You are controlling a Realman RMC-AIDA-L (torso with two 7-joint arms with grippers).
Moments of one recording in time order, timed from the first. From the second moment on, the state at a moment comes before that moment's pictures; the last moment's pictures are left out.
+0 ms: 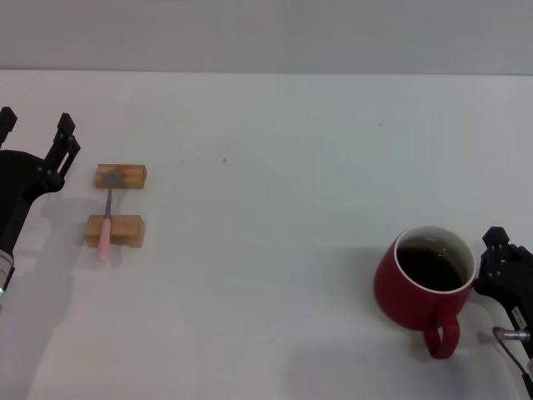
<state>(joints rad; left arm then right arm) -0.24 -2.08 2.08 0.32 -0.52 1.25 -0.13 0.24 2.09 -0.10 0.45 -1.38 -1.35 0.06</state>
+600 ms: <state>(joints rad) -0.24 -2.08 2.08 0.32 -0.52 1.26 -0.13 0.28 2.09 -0.12 0.46 -1.38 -1.34 0.06</state>
